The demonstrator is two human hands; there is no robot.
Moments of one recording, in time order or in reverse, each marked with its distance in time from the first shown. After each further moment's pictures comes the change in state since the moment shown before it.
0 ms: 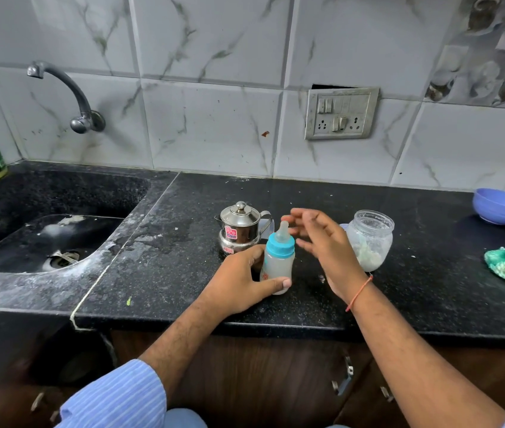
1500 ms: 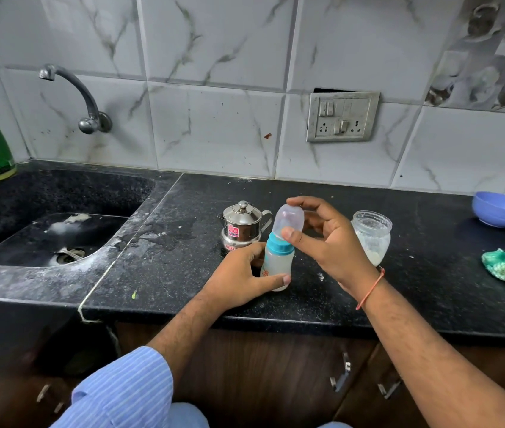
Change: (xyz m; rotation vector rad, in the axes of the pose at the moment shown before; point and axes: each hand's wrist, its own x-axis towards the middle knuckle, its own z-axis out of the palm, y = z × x) left_hand -0.003 0.008 -0.004 -0.002 0.002 -0.024; right_hand -0.015 -0.029 -0.003 -0.111 -0.104 -0.210
